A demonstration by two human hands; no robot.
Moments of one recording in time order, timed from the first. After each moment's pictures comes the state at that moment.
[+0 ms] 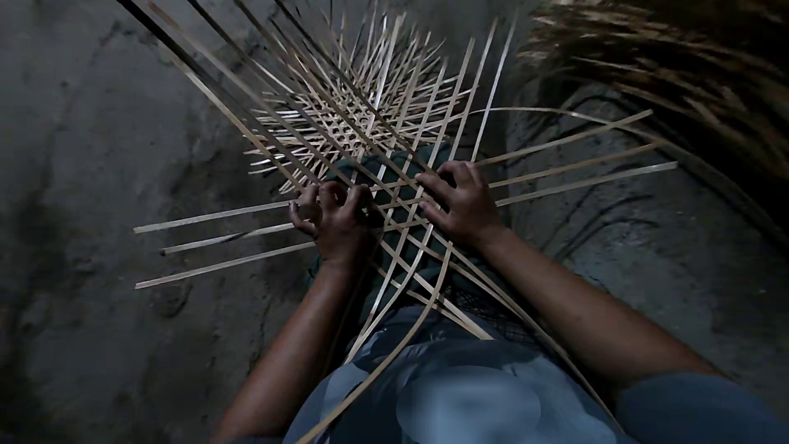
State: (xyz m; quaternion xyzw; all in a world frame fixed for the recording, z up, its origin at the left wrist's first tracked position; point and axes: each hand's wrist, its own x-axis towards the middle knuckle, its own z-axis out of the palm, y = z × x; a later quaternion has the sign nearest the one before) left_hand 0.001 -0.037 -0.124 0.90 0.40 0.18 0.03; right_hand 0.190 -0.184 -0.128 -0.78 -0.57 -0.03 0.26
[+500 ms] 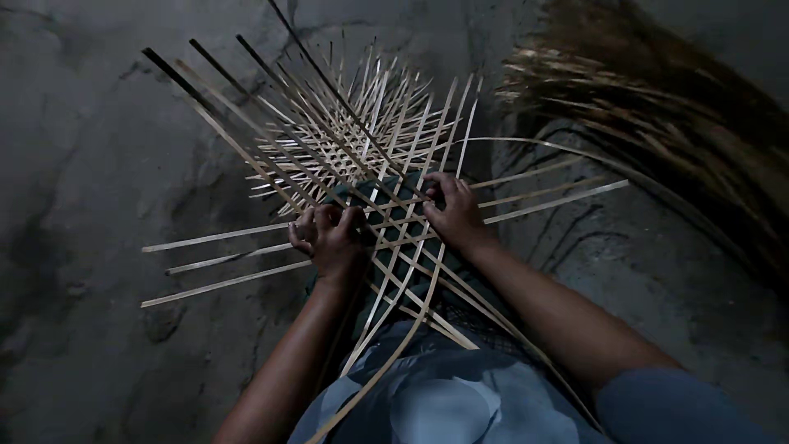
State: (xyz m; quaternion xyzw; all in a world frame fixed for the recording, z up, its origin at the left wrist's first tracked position) left_hand 0.000 -0.037 -0.117 0.89 0.41 0.19 0.05; right_hand 0.195 -0.175 -0.107 -0.82 -0.44 0.06 0.35
